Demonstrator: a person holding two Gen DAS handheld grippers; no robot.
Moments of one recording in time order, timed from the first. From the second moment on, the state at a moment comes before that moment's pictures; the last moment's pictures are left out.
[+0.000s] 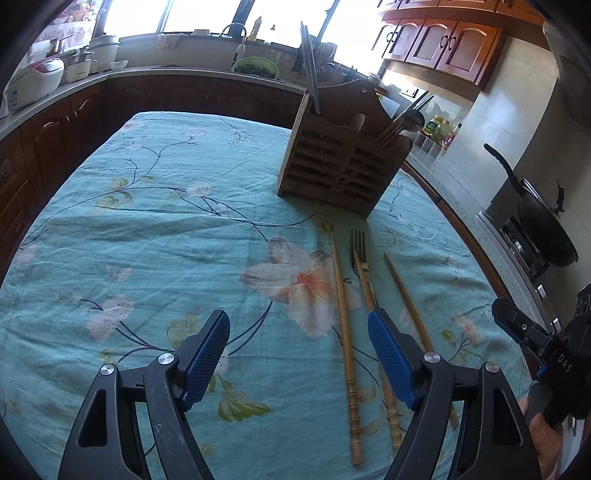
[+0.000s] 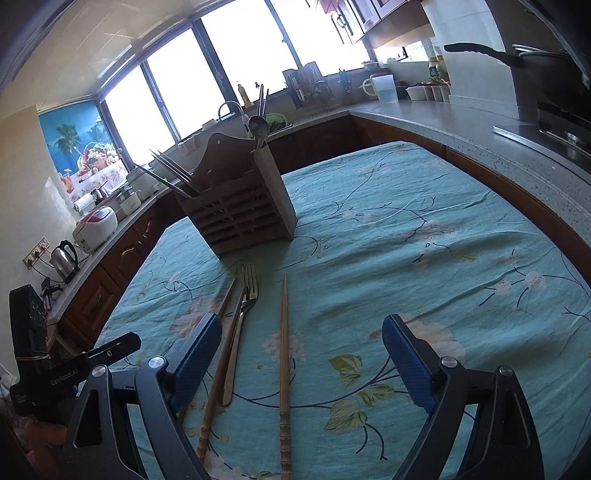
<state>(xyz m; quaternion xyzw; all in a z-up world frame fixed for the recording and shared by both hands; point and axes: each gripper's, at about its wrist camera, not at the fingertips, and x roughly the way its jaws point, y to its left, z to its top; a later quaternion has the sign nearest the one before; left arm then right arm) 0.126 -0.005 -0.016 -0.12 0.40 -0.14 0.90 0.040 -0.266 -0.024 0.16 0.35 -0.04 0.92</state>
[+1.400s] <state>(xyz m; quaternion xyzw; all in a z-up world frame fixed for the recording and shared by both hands) 0.199 -0.077 -0.058 0.03 0.48 -0.18 0.86 0.113 -0.262 -0.078 0.08 0.49 0.02 0.87</state>
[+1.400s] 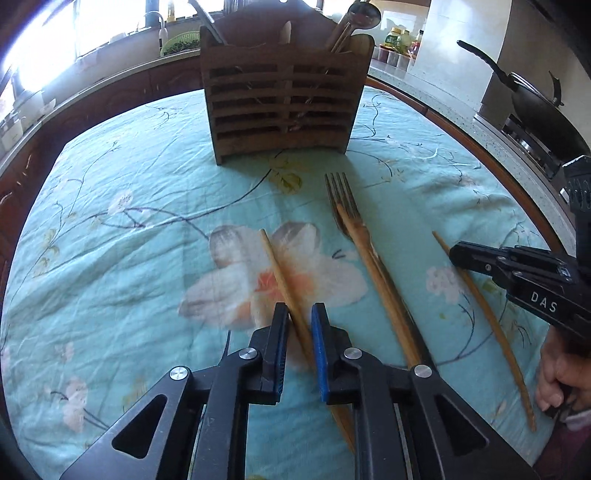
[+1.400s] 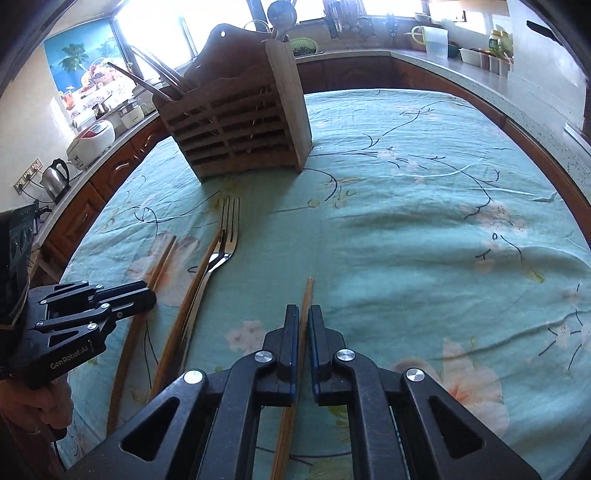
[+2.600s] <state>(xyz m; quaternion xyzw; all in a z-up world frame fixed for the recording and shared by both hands) 0.160 -0.012 0.035 -0.09 0.38 -0.21 0.90 0.085 -0.249 0.027 0.09 0.37 0.03 0.93</state>
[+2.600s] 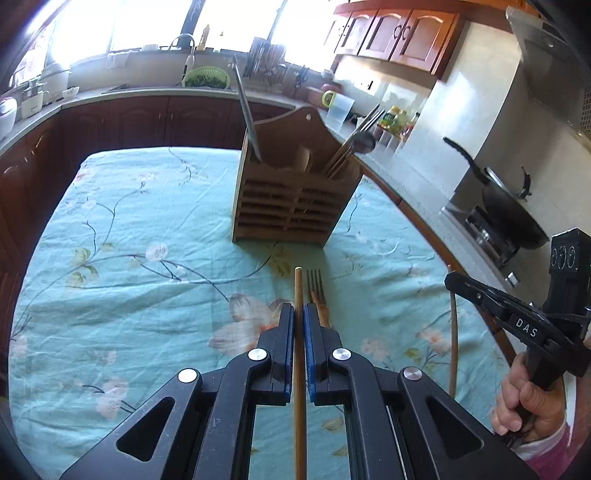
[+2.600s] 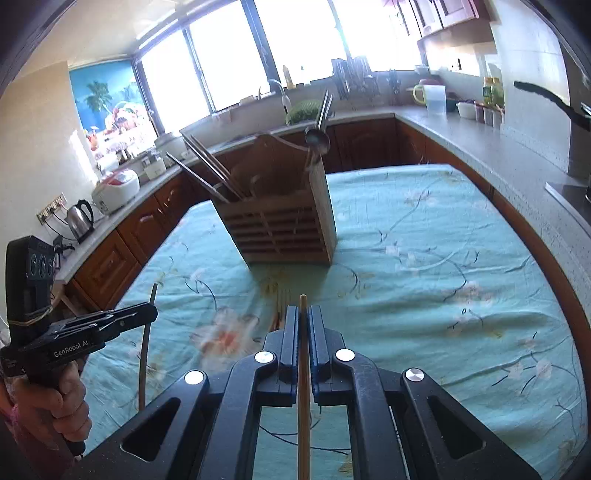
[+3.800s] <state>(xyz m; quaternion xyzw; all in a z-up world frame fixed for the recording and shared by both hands) 0.128 0.029 0.113 -0.12 0.24 -0.21 0.94 0.092 -0.251 0.129 0.09 0.24 0.04 0.97</state>
